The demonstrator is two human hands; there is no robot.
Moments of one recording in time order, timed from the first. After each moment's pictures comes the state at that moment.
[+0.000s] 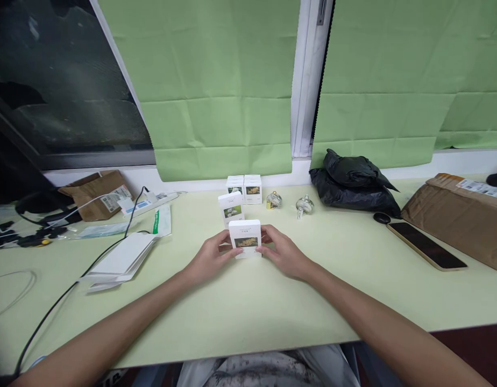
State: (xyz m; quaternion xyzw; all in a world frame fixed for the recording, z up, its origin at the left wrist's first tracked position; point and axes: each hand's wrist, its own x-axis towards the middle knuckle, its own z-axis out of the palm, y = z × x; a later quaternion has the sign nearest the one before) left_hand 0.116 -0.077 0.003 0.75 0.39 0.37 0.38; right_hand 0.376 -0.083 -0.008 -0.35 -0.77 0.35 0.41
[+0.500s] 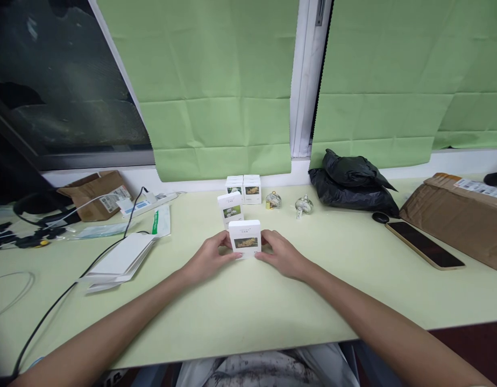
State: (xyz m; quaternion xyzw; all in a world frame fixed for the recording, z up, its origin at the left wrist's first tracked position) left_hand 0.112 -0.076 0.007 0.76 0.41 0.34 0.38; right_hand 0.380 -0.076 -0.023 -0.41 -0.79 0.30 0.35
